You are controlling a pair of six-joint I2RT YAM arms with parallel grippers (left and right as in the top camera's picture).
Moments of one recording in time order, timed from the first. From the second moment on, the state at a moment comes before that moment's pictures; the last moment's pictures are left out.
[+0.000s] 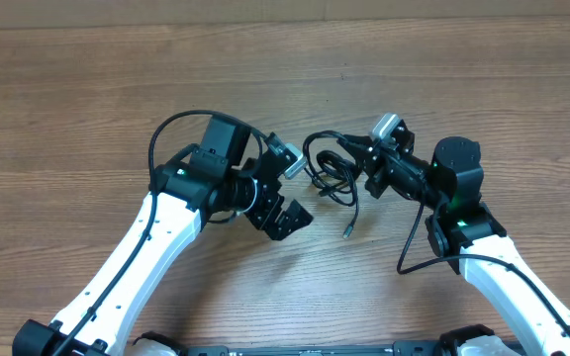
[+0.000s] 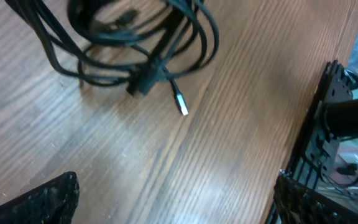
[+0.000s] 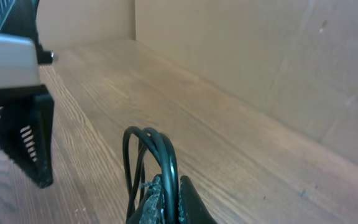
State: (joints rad) left arm -0.42 1.43 1.10 -0.78 0.61 0.24; right arm 0.24 1.25 0.63 0.37 -0.61 -0.22
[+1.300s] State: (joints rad) left arm -0.05 1.26 1.09 -0.78 0.98 0.49; right arm 0.16 1.25 0.63 0.48 -1.46 -0.24
